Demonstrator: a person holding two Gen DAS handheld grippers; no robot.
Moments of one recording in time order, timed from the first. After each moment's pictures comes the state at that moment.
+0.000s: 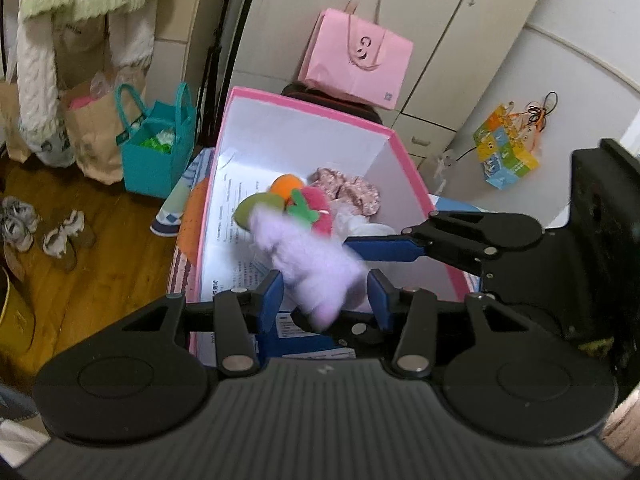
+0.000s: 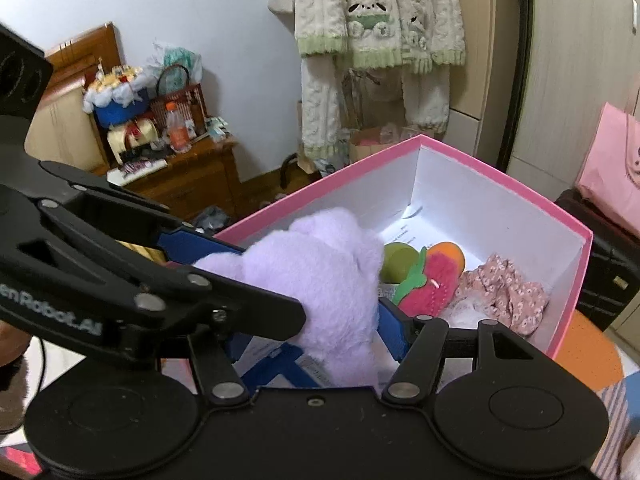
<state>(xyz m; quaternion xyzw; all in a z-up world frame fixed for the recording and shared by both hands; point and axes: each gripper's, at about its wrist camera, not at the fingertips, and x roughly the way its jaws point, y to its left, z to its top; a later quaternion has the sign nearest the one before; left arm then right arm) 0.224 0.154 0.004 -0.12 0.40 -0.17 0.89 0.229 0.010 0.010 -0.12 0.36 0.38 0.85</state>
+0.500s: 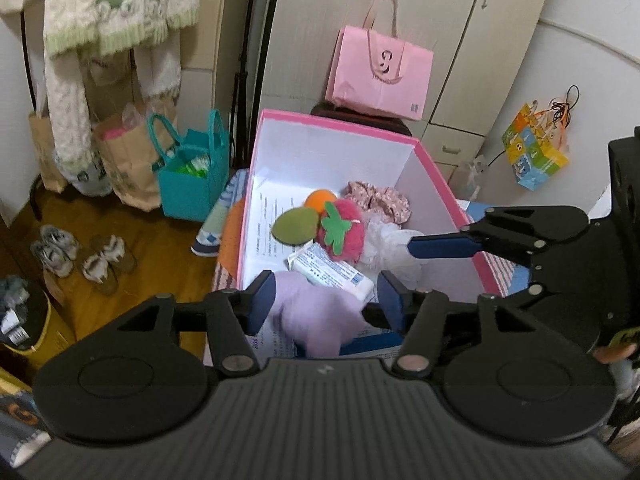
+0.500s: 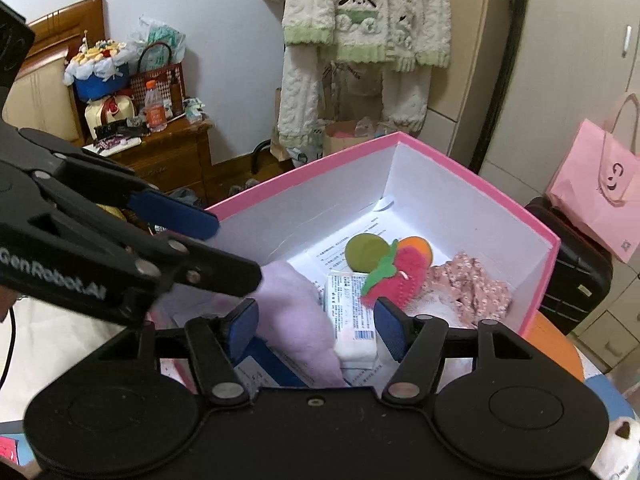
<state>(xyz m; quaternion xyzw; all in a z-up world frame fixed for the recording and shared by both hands) 0.204 0.154 0.021 -0.07 0.36 -0.13 0.92 0.217 0.000 0.021 -0.16 0.35 0.34 0.86</state>
